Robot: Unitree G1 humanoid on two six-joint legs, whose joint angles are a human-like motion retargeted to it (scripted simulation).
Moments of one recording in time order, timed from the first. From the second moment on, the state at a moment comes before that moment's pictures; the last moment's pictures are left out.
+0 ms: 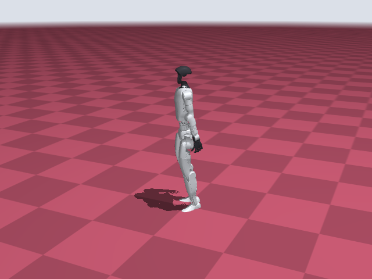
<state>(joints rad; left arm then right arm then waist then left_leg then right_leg) 0.17 0.01 0.24 1.70 0.05 0.05 -0.23 0.14 -0.15 0.07 1.63 -0.44 -0.05 0.11 0.02 0.03 -0.15 -0.05 0.02 0.41 0.10 -0.16 -0.02 0.00 -0.03 -0.39 0.04 -0.15 0.01</state>
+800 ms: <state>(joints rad) -0.48 0.28 0.34 1.64 -0.04 0.07 -0.20 -0.46 -0.11 0.00 1.52 -0.12 0.01 0.30 -0.01 0.03 -0.16 -0.02 0.00 0.36 0.06 -0.10 0.02 0.04 -0.02 -0.44 0.02 -0.10 0.00</state>
